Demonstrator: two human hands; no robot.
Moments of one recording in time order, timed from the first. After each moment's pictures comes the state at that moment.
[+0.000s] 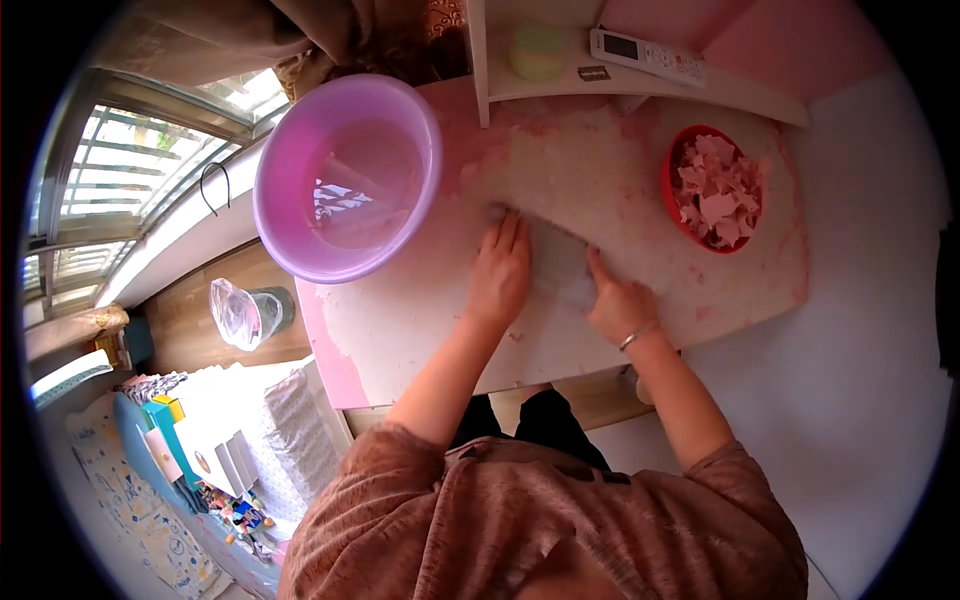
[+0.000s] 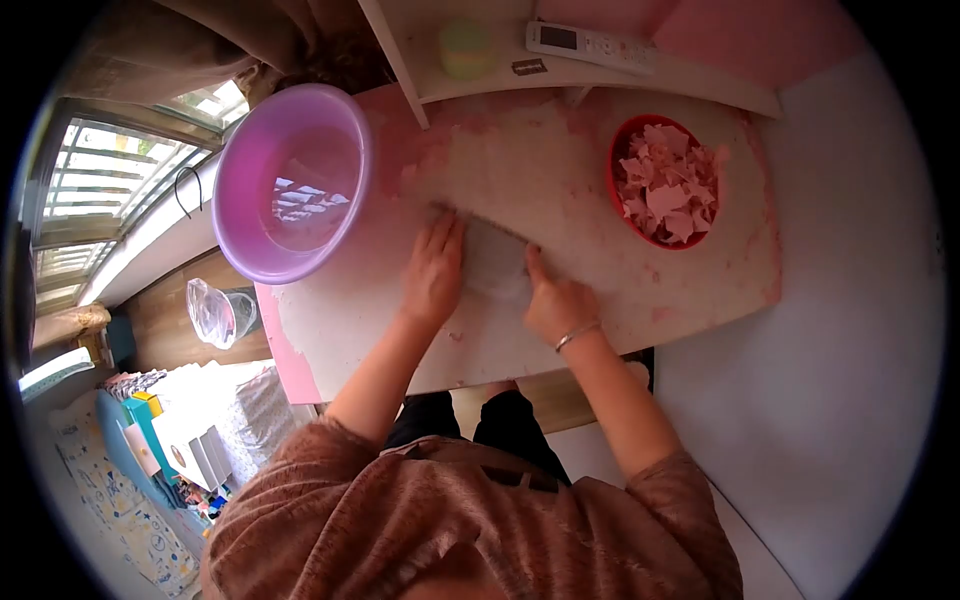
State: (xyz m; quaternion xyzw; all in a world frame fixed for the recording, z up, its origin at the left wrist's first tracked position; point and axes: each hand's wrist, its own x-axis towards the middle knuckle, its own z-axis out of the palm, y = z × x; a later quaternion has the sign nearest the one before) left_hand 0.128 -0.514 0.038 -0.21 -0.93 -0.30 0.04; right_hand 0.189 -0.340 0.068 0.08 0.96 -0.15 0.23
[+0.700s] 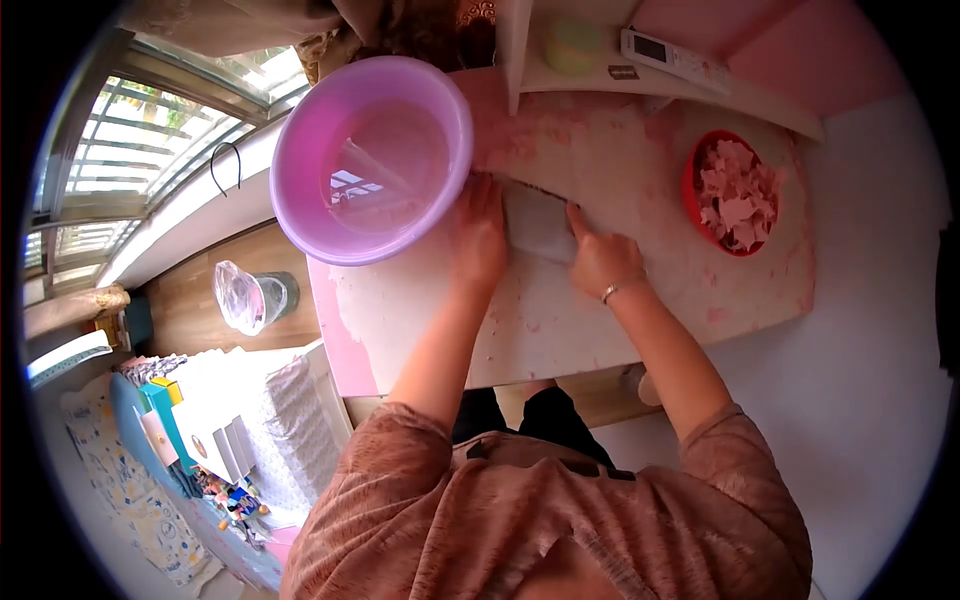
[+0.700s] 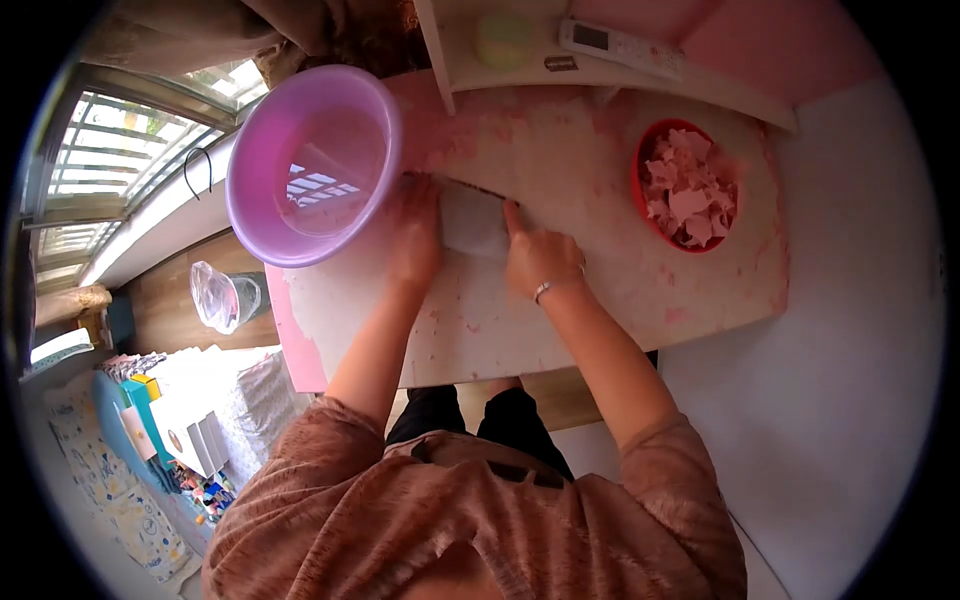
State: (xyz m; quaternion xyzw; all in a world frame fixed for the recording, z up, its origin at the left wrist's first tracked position) left_hand 0.092 -0.553 0.005 -0.16 -0.94 -0.27 0.12; right_hand 0.124 -0.384 0.088 0.04 0.95 -0.10 0.28
